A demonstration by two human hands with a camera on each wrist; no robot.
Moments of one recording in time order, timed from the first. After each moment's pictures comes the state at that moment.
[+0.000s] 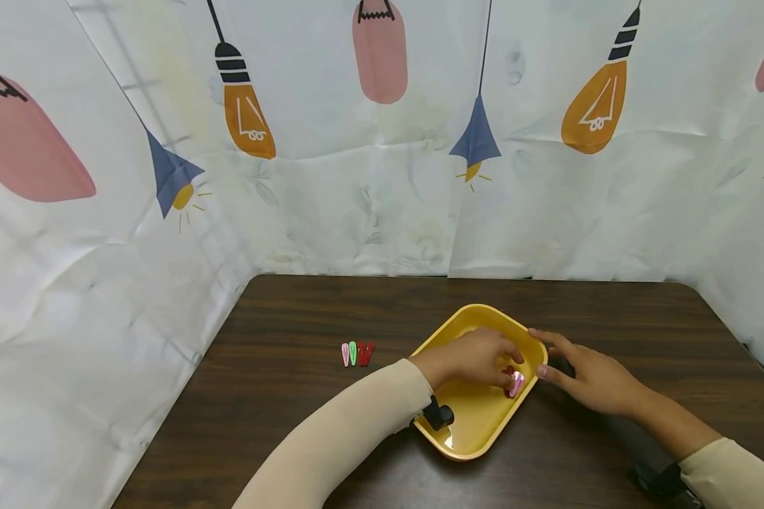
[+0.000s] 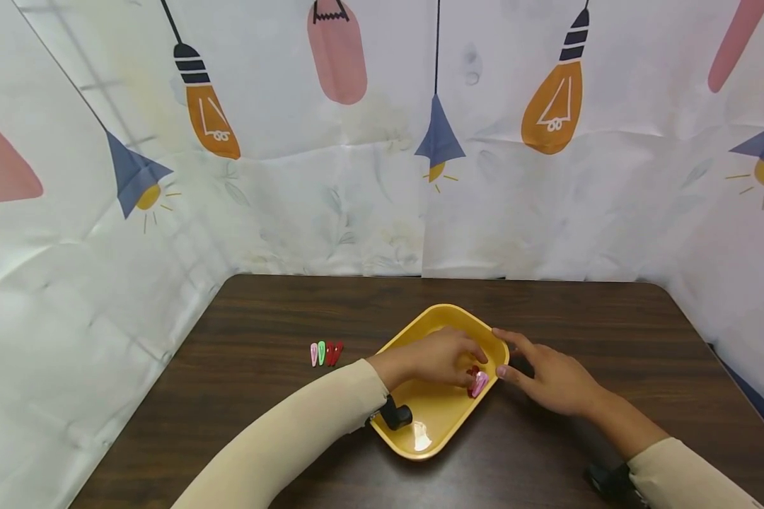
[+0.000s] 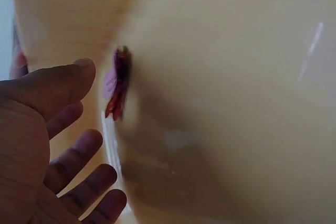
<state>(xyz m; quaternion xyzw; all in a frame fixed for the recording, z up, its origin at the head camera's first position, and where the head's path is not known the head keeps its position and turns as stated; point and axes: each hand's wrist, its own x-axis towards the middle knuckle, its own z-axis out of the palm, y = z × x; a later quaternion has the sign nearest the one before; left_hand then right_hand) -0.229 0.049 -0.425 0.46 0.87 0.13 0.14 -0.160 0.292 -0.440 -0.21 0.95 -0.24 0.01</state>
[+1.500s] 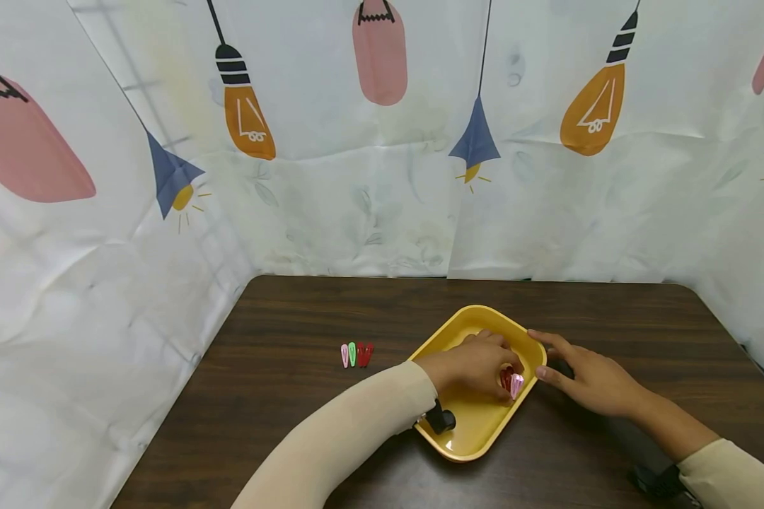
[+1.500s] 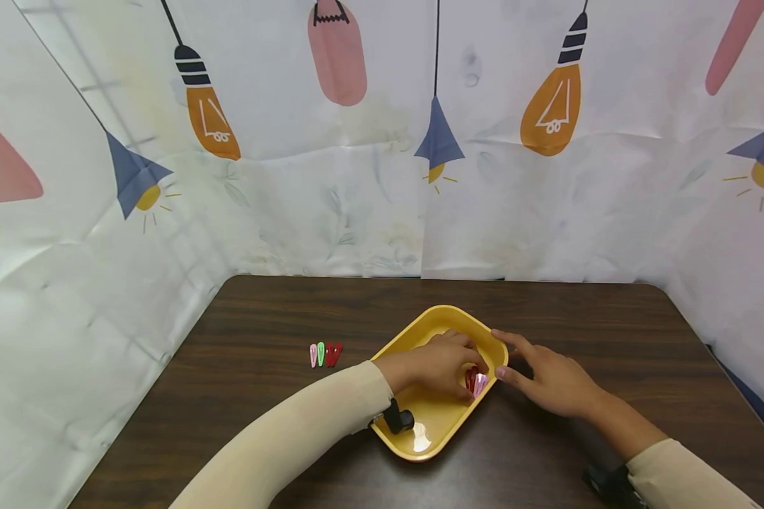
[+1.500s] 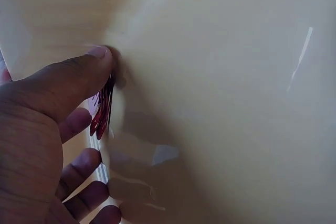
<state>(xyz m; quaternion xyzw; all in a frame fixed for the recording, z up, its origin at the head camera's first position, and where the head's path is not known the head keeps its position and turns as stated) -0.221 0.049 -0.432 0.47 0.87 0.07 0.12 -0.159 0.294 -0.444 -0.21 0.95 -0.23 0.00</state>
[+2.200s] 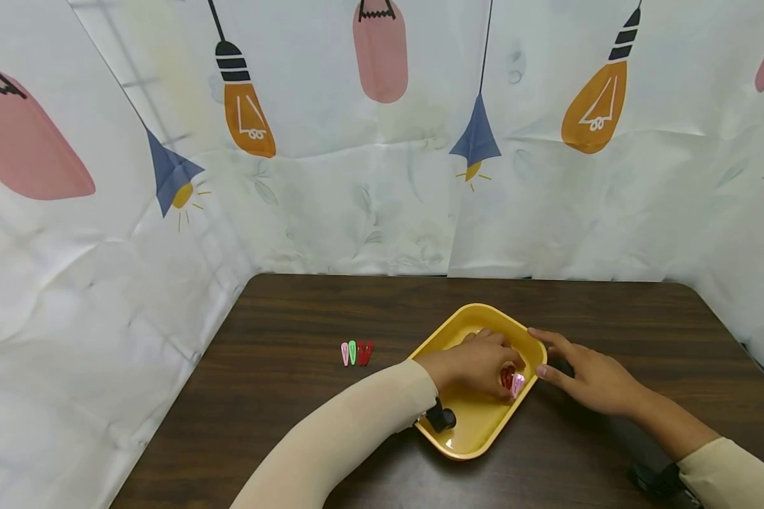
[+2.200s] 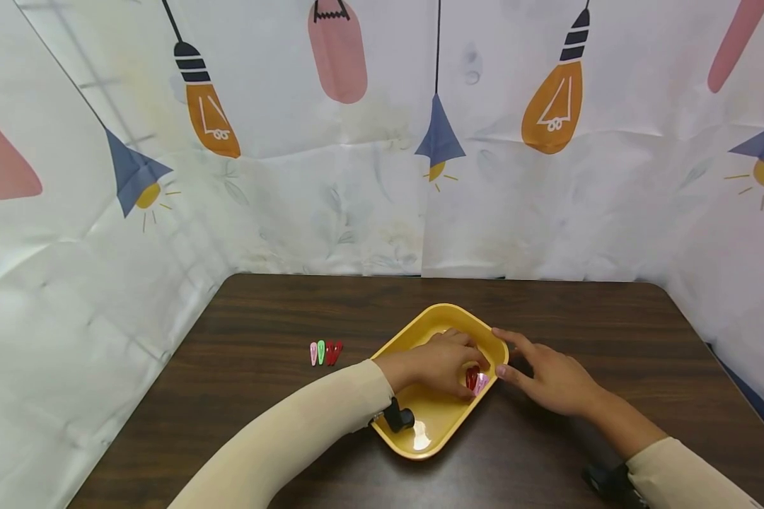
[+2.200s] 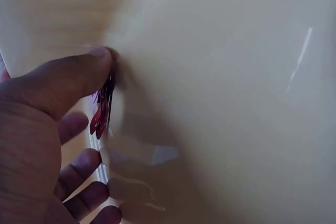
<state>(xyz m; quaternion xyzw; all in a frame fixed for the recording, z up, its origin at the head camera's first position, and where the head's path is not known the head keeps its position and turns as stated) -0.220 0.049 -0.431 0.46 0.88 0.07 0.12 -0.159 0.293 -0.443 -0.22 0.95 -0.23 0.00</state>
